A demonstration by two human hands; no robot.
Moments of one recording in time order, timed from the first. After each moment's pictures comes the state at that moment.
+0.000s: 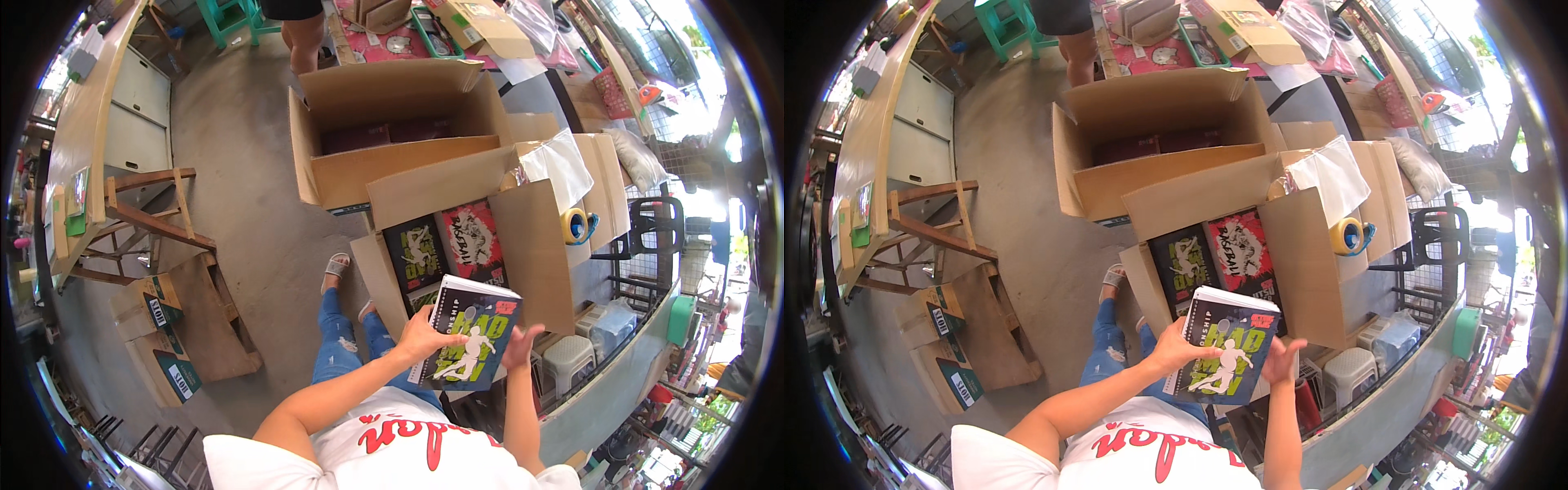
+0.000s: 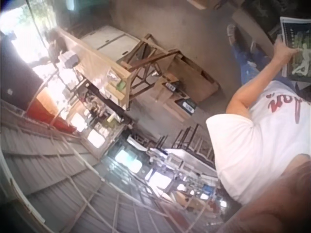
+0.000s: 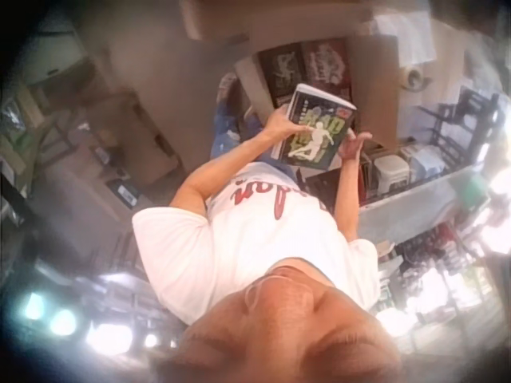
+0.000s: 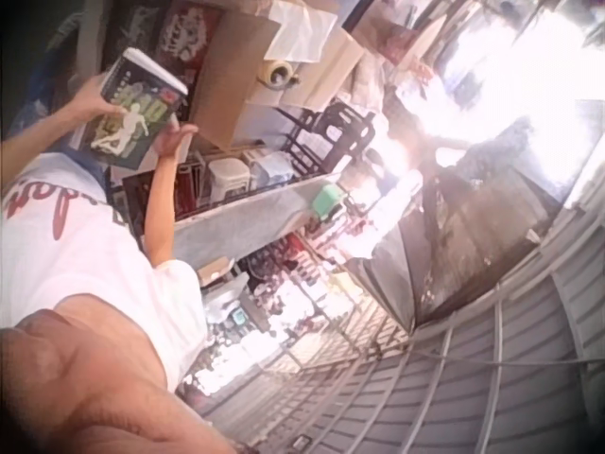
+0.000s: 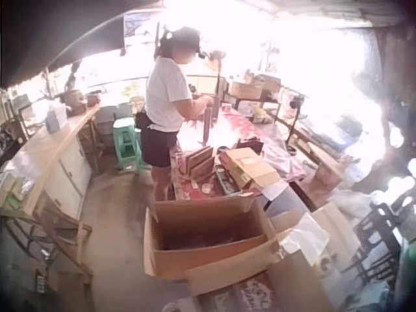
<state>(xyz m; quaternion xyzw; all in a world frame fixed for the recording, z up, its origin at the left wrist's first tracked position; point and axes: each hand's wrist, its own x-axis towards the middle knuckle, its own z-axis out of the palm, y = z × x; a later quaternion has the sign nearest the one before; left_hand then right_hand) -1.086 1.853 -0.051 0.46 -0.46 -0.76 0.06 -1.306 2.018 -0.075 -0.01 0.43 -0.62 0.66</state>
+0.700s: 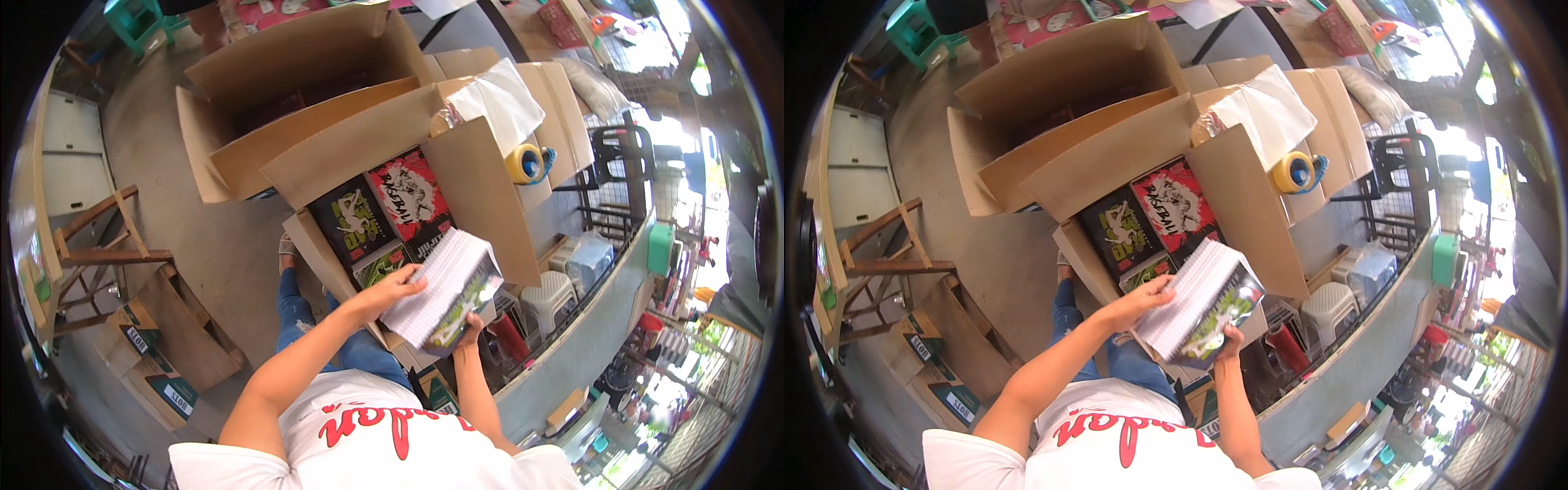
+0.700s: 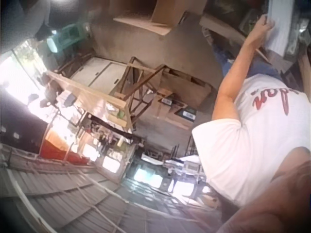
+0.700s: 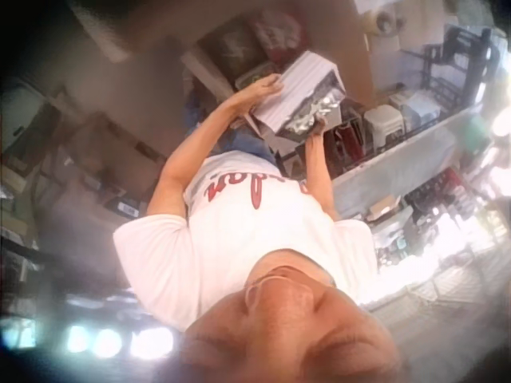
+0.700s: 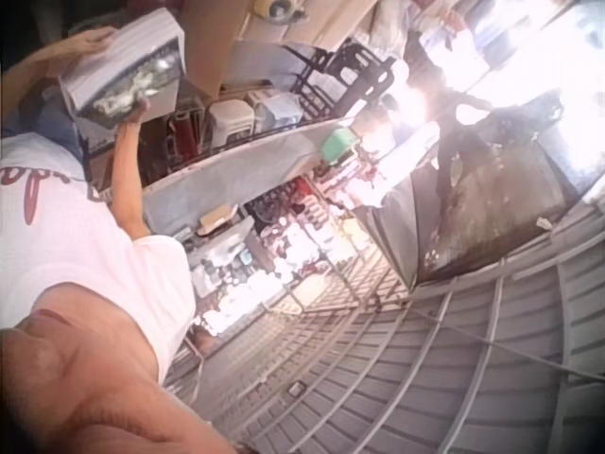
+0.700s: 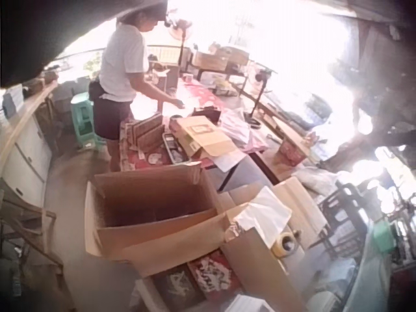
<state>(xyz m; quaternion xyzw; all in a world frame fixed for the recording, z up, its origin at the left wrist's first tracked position) -1.157 1.830 -0.081 0.22 -0.29 -0.93 -0.09 -1.278 2.070 -0.109 0.15 0.44 -0.75 0.48</state>
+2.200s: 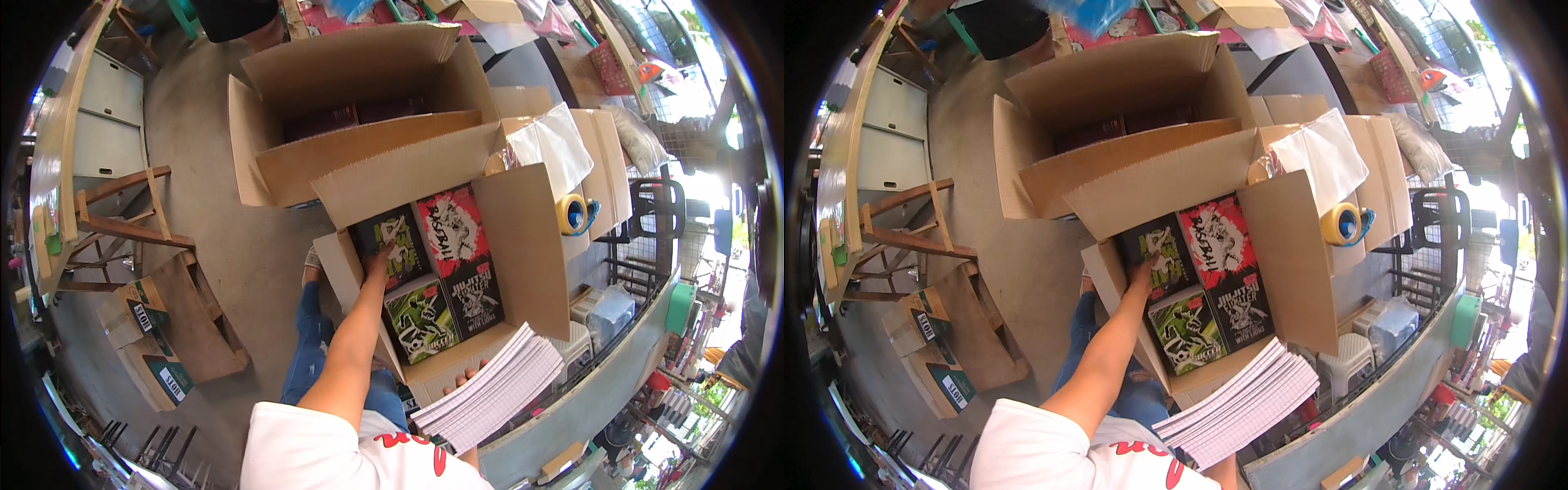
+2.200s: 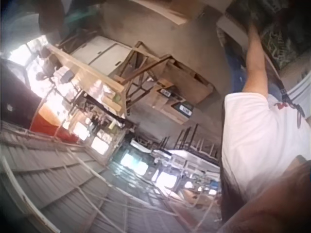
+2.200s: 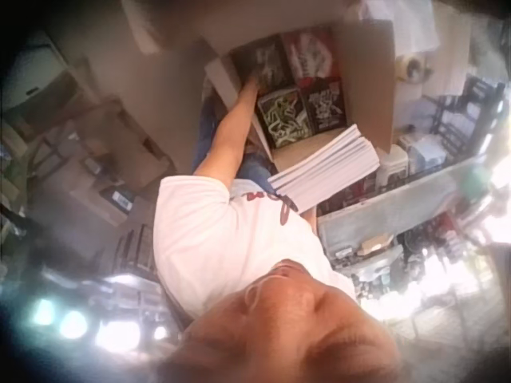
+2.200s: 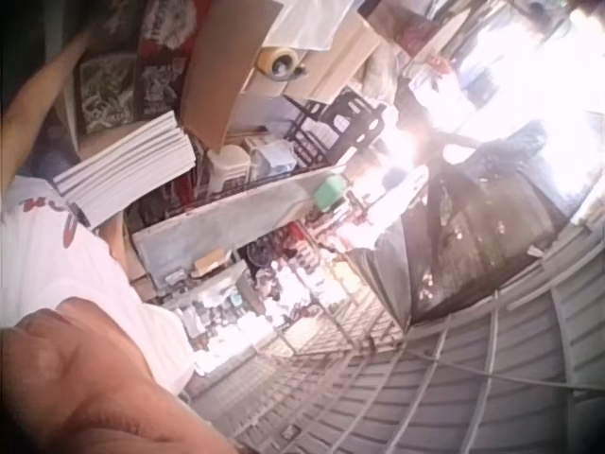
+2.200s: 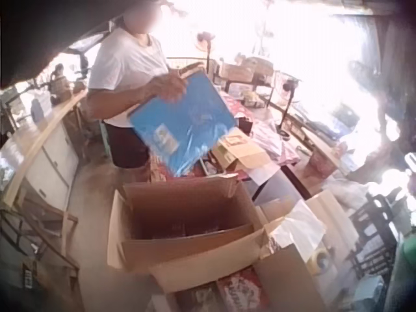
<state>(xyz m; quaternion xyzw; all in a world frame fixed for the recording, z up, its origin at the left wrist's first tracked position) -1.159 1.808 -0.406 0.59 -0.12 -0.75 0.28 -1.225 2.092 -0.113 0.12 0.40 -0.80 0.43</state>
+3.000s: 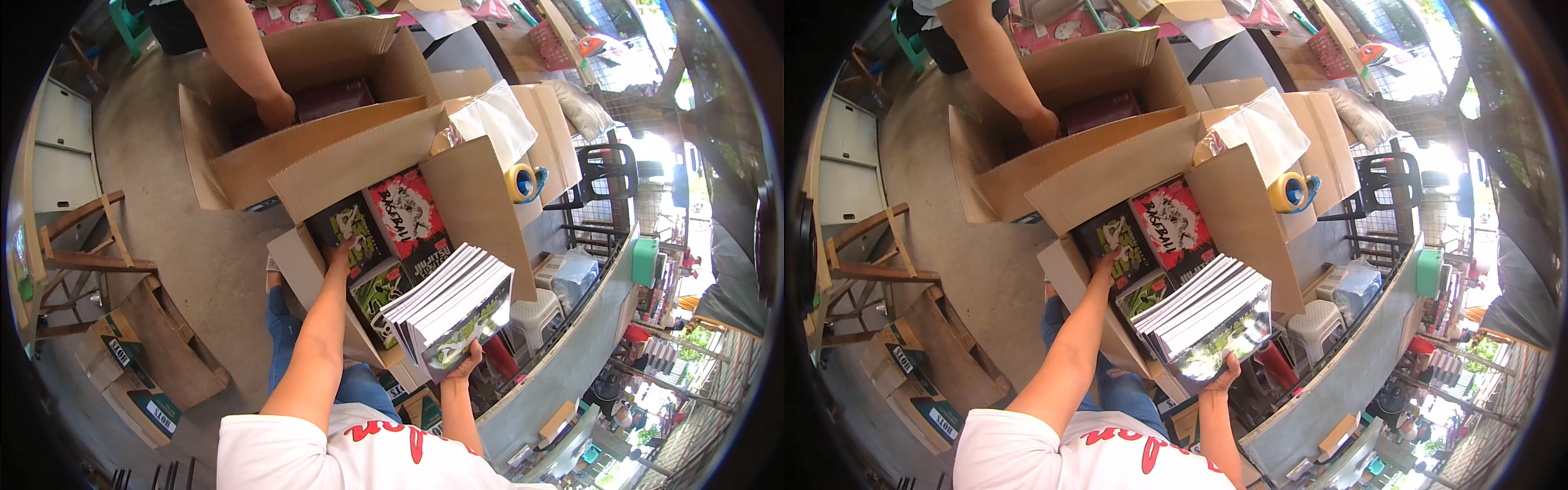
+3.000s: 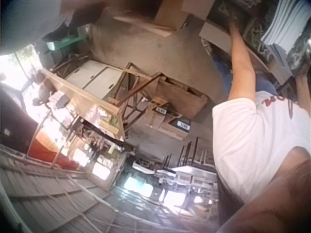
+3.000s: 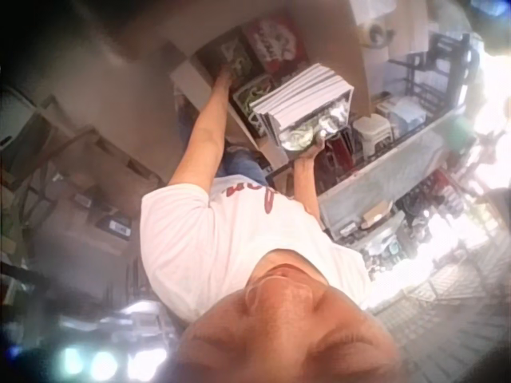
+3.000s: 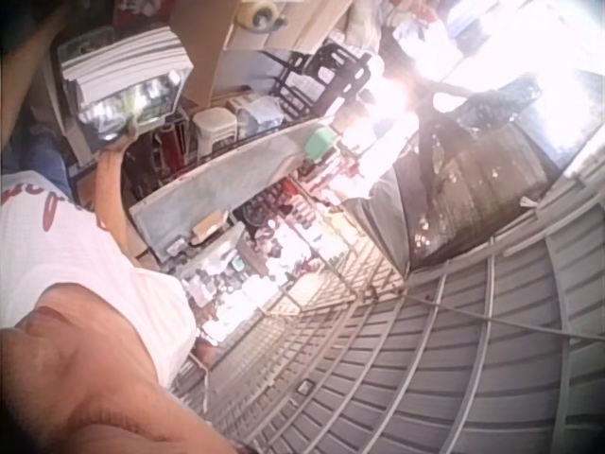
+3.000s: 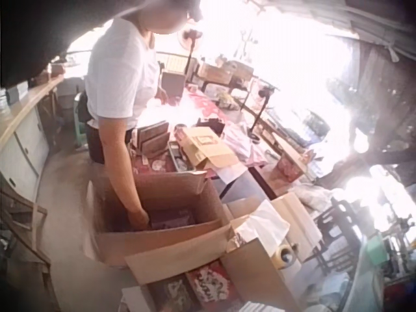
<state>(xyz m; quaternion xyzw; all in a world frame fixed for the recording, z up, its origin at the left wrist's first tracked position) -1.153 1.811 -0.446 0.60 -0.12 -0.74 0.26 -1.228 2.064 -0.086 0.22 0.45 -0.80 0.32</state>
